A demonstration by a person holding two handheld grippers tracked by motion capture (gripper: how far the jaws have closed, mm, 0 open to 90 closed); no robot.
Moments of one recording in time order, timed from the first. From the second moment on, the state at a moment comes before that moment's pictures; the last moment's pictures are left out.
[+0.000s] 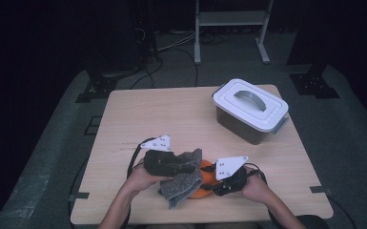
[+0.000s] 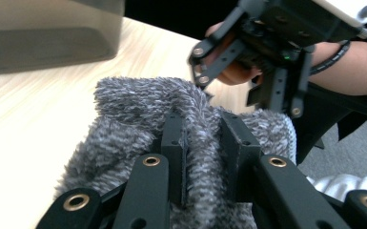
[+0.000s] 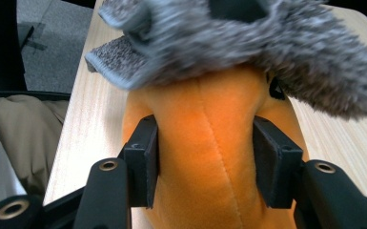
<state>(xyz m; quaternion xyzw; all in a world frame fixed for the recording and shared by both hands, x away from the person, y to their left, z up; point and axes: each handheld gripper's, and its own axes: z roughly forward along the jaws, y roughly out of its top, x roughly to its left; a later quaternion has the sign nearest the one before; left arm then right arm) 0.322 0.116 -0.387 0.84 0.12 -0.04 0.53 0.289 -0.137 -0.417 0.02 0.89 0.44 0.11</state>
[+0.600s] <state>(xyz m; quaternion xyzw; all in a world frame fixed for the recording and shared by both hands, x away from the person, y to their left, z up) 0.325 0.133 -0.388 0.84 0.12 -0.02 0.53 0.312 -0.163 -0.418 0.10 0.87 0.49 0.08</state>
